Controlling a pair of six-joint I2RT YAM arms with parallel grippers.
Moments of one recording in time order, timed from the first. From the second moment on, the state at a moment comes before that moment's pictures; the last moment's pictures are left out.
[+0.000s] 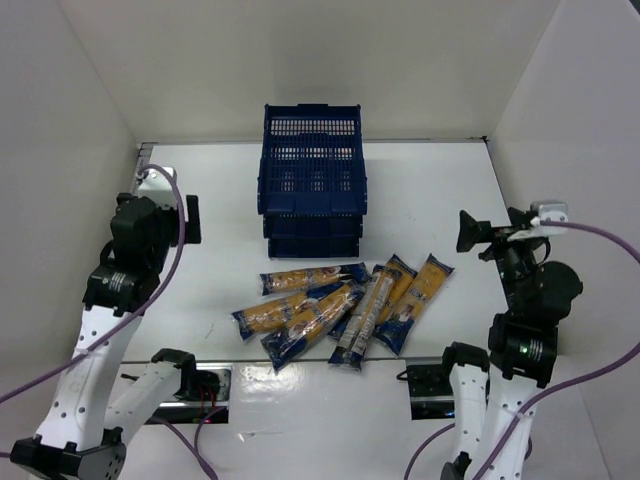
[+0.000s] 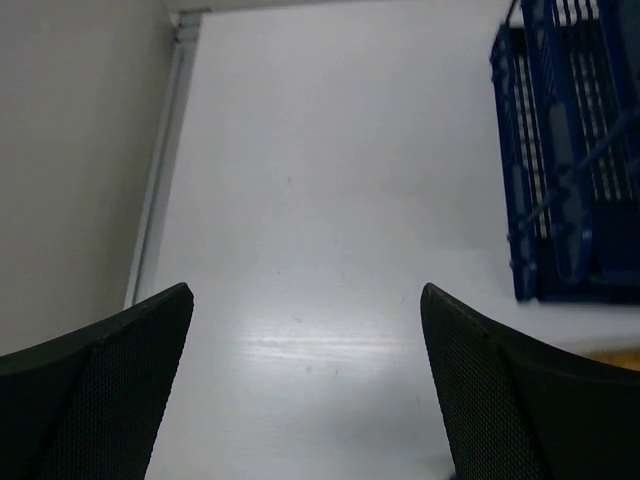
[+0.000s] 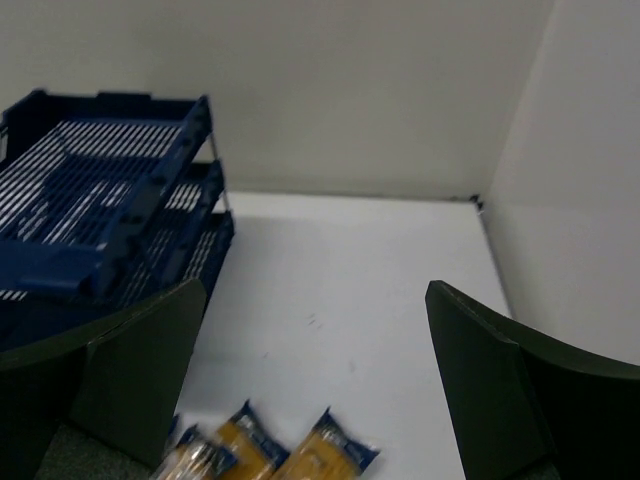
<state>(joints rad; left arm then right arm) -0.16 0.79 1.02 -0.55 -0.30 0.02 -0.30 0.40 0.86 -0.28 -0.32 0.05</state>
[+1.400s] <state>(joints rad) -0.15 1.13 1.09 -0.80 0.04 0.08 -0.07 1.04 1.05 -0.65 -0.61 0.06</state>
